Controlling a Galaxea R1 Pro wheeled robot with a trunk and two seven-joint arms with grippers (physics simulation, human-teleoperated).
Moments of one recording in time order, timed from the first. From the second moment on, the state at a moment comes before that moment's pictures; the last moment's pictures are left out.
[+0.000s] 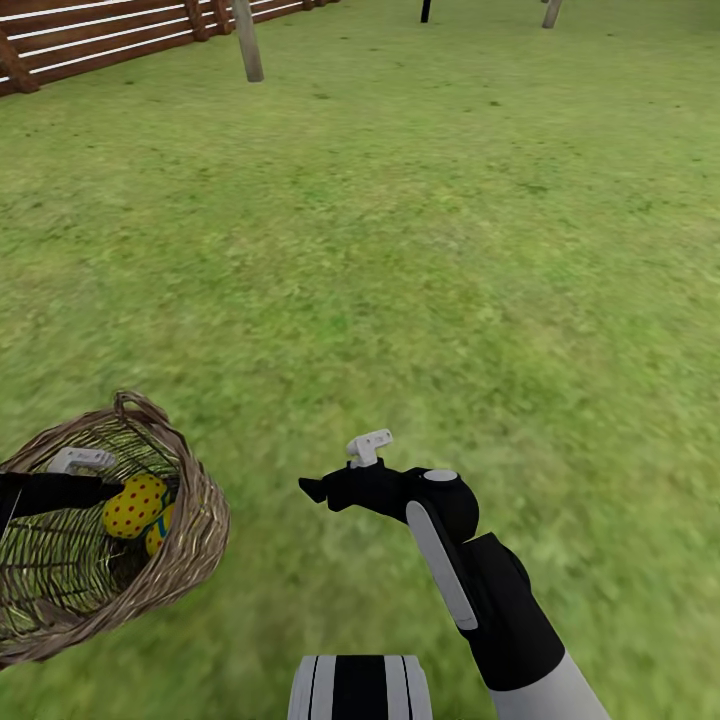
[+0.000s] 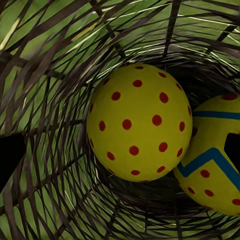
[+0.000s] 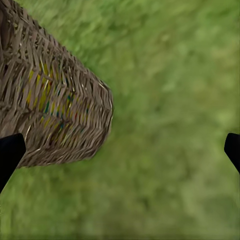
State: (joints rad) left arm -0.65 0.48 0.30 -1.09 -0.35 0.77 -0.67; right arm -0.56 0.17 0.40 -1.56 -0.24 0.94 0.18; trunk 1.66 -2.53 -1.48
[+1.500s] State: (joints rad) left arm -0.62 0.35 0.28 -1.11 -0.32 0.87 -0.66; right arm -0.71 0.16 0.27 -1.59 -0.26 1.03 0.11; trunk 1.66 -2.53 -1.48
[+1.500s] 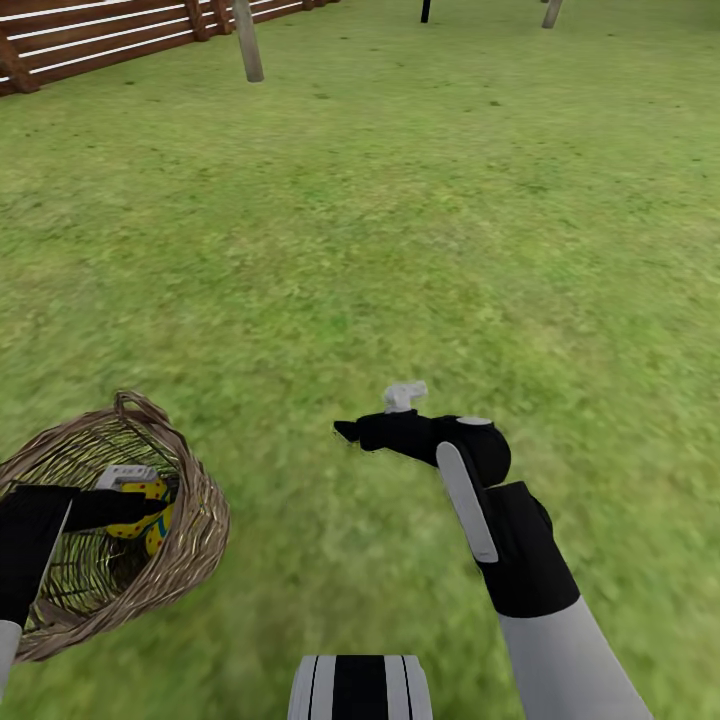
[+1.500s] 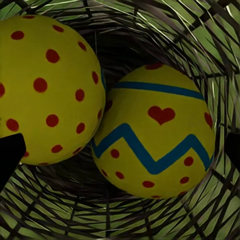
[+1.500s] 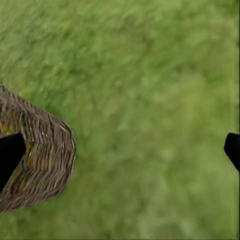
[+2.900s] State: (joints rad) left arm -0.62 0.37 0.30 -1.19 -0.31 0.88 -0.53; right arm -0.87 0.17 0.25 -1.59 -0.29 1.04 -0.34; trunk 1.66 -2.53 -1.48
